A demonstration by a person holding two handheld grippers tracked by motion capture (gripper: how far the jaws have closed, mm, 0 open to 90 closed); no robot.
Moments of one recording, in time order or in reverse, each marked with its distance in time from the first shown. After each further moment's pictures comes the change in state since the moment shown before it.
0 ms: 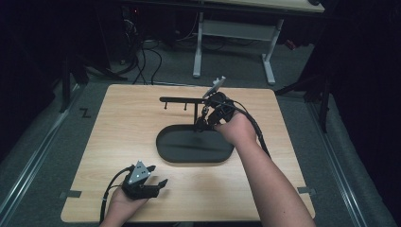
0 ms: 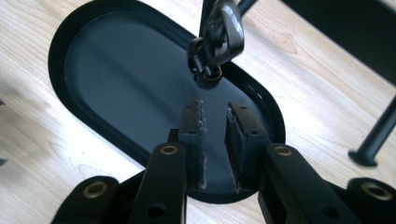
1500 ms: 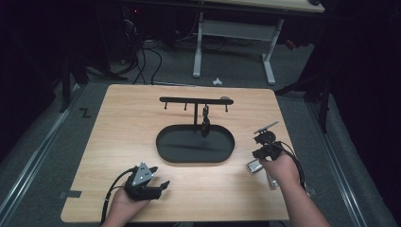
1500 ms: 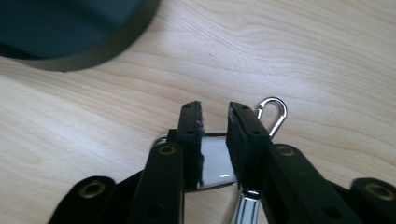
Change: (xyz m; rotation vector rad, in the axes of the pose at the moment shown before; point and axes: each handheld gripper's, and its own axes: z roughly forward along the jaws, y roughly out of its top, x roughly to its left) left arm -0.007 0.001 0.003 0.018 -0.001 0.029; right arm -0.085 -0.167 0.052 0.053 -0.075 0.237
